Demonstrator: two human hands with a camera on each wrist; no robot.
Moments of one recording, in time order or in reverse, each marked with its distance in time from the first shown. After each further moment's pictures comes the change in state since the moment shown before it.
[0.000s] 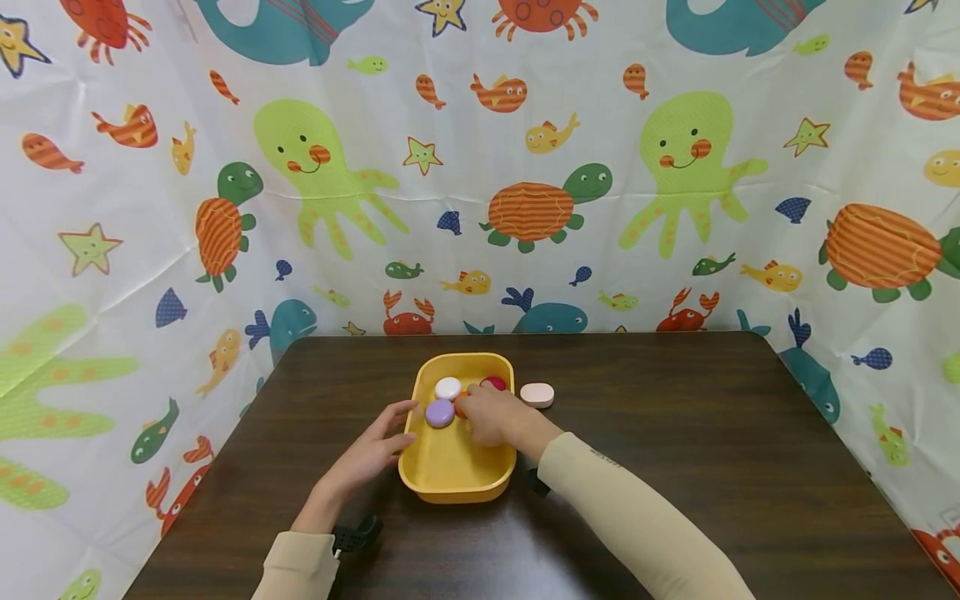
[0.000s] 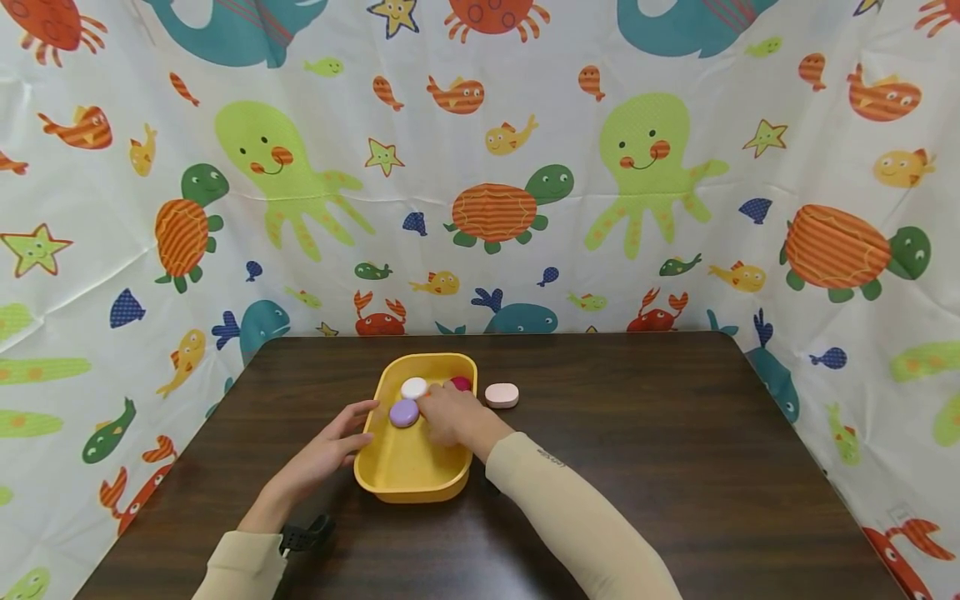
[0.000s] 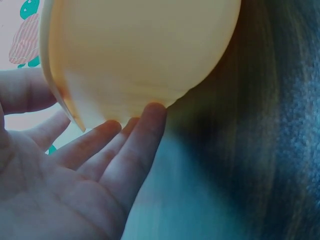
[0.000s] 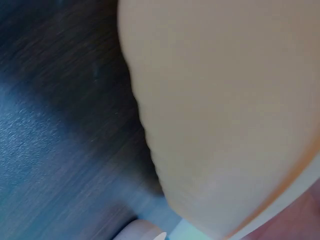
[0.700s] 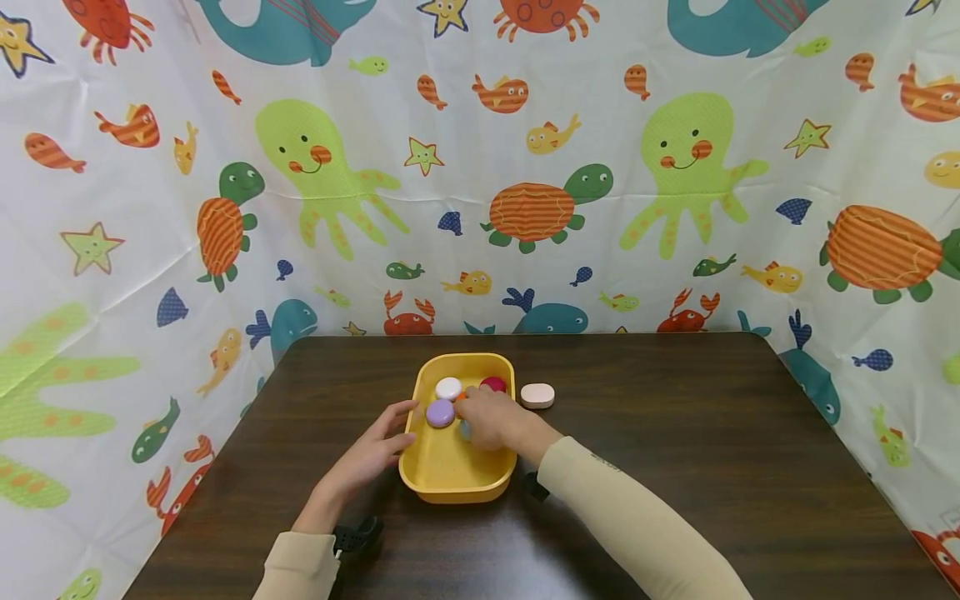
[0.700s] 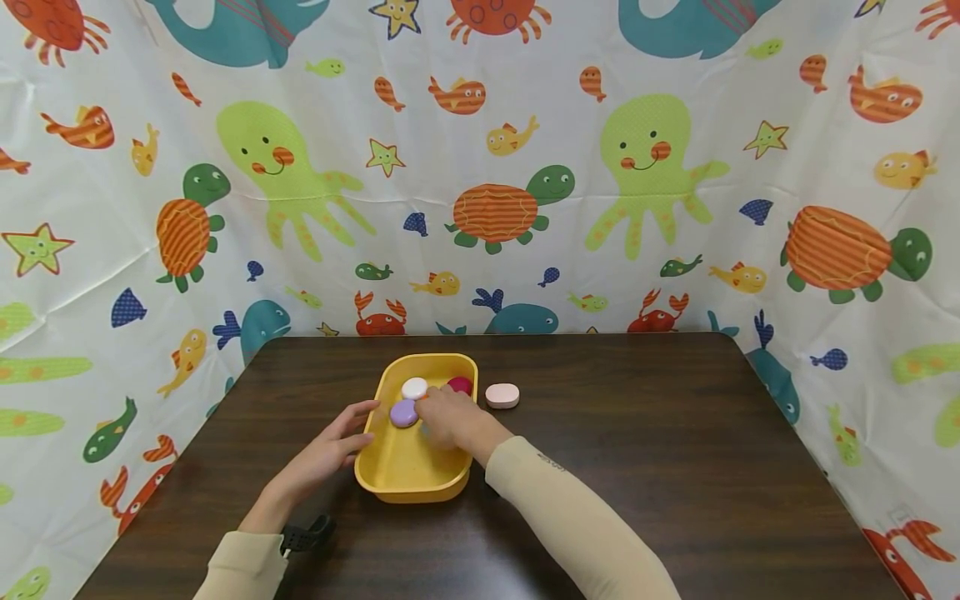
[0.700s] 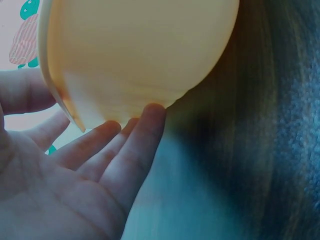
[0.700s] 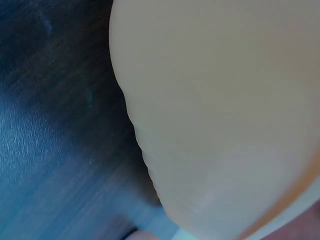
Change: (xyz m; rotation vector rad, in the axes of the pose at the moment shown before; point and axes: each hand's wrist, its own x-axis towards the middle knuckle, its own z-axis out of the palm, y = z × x) left_hand 0.001 -0.002 0.001 0.002 0.014 -0.015; right_hand 0.000 -0.004 0.001 -0.020 -0.005 -0.034
